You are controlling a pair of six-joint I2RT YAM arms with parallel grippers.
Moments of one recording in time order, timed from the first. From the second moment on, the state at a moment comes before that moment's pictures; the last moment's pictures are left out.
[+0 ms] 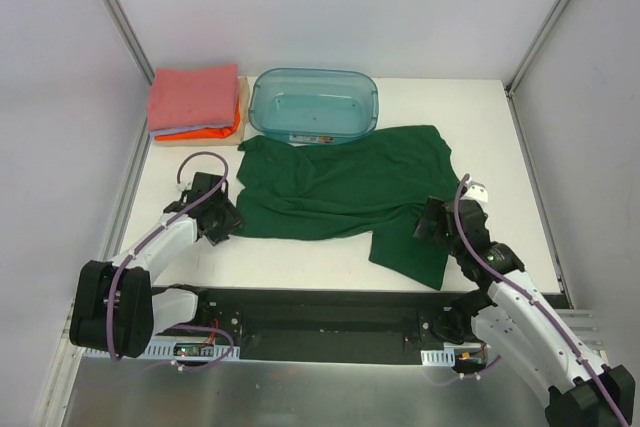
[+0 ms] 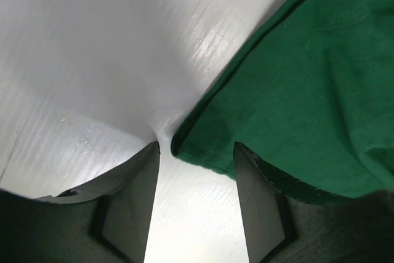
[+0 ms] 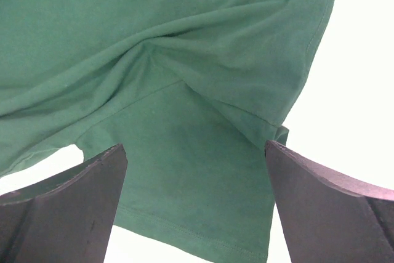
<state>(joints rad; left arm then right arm) -0.17 1.16 0.53 -0.49 -0.04 -0.84 0.42 0.64 0.43 -0.53 0.29 0.56</state>
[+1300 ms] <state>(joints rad) -0.17 1.09 0.48 -0.38 -0.04 -0.88 0.44 0.81 0.44 -0.87 0.04 0.65</state>
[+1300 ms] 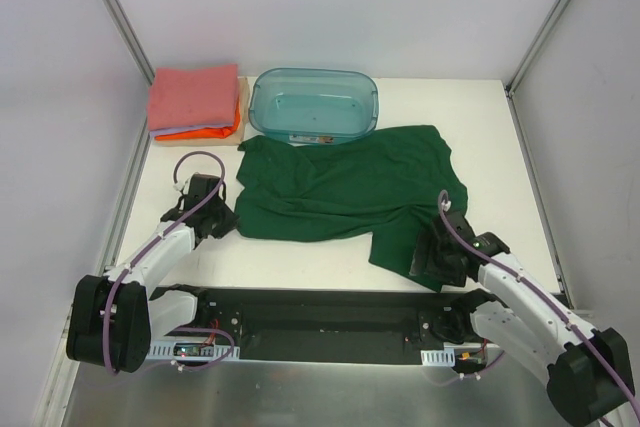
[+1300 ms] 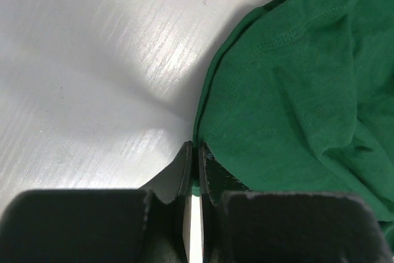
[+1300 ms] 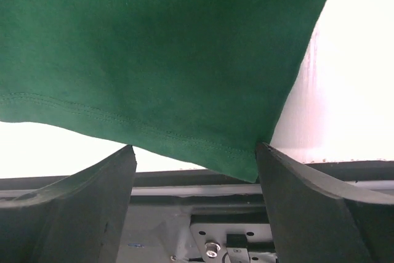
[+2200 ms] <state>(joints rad) -0.17 1.09 0.48 -0.38 -0.09 -0.88 0.53 0.98 0.47 -0.86 0.20 0.76</state>
